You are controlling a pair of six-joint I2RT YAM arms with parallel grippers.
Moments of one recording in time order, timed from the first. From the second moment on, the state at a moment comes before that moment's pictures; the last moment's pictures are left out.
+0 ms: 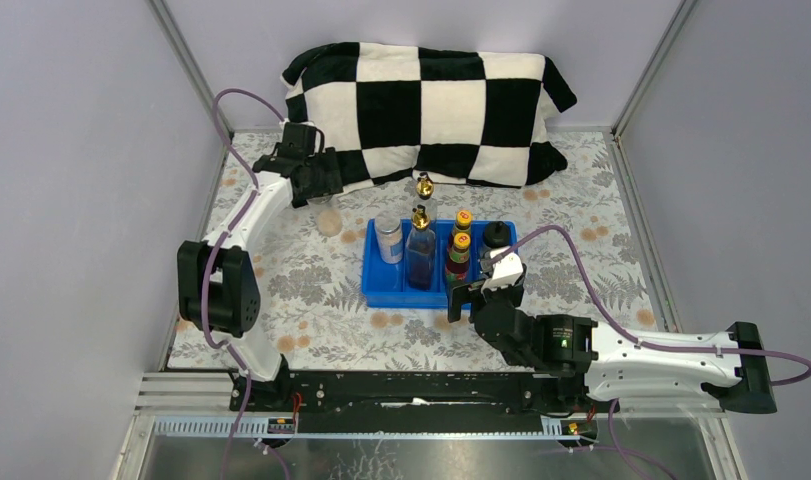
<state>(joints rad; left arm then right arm) -0.15 1.71 1.44 -0.61 -0.08 -0.31 1.38 0.86 0.65 -0.33 0.97 0.56</state>
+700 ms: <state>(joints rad) -0.17 1.65 1.38 -0.61 -0.07 -0.33 1.38 0.86 0.62 -0.33 0.97 0.57</state>
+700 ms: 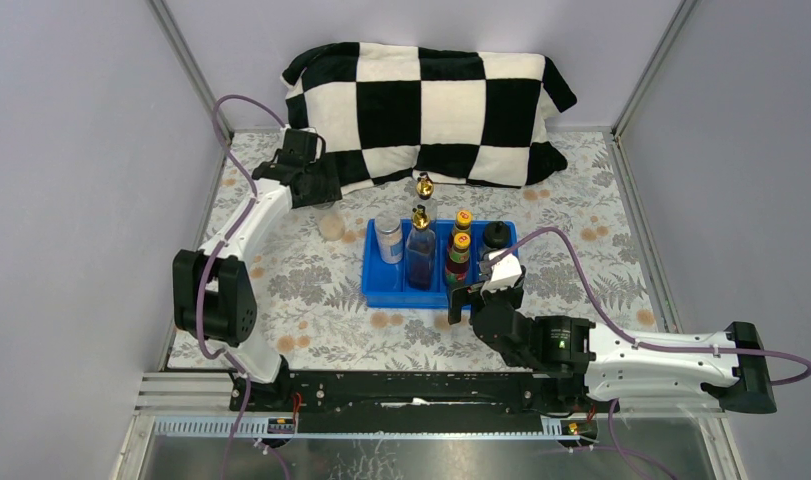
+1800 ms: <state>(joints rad) -0.20 1.47 1.28 -0.66 -0.06 -0.33 1.38 0.91 0.62 -0.33 0.95 0.58</state>
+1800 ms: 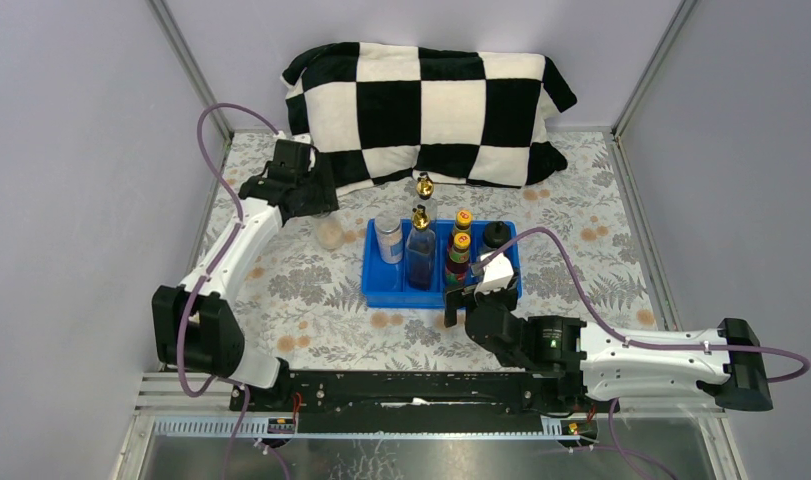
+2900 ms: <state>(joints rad) -0.42 1.25 1.16 -0.74 -0.18 -0.39 1.38 0.91 0.62 -0.32 0.95 0.58</state>
